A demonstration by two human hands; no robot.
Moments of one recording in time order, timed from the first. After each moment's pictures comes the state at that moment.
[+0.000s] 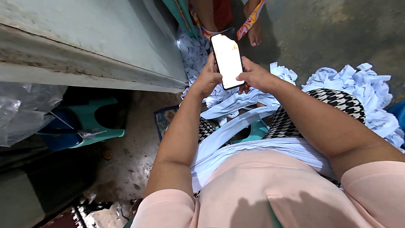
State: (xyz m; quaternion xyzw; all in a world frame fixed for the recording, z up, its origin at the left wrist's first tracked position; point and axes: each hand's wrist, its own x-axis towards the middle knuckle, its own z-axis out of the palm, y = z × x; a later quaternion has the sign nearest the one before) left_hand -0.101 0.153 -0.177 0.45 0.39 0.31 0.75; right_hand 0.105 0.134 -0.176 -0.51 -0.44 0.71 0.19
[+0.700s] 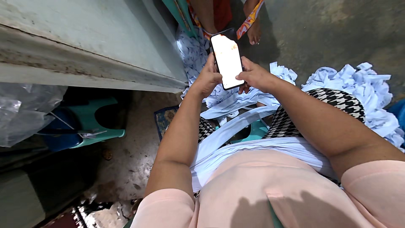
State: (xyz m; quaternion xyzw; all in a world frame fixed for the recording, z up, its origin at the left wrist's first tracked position) left_hand -0.100 0.152 -0.176 0.44 0.39 0.30 0.75; right_hand 0.104 0.134 -0.175 -0.52 -0.44 0.71 0.19
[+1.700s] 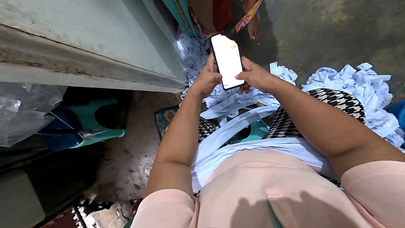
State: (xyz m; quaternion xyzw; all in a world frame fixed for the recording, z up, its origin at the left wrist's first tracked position) left_hand -0.100 0.153 -0.177 0.44 0.40 0.30 0.75; right_hand 0.104 0.134 -0.176 -0.52 -0.44 0.71 0.19
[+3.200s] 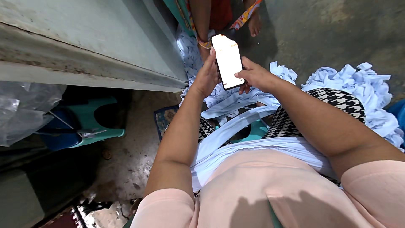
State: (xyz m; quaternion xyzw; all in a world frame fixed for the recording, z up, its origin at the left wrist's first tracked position) left_hand -0.101 0.152 -0.174 0.42 0.40 0.28 0.77; right_hand 0.104 0.134 -0.176 -0.53 -0.43 0.71 0.18
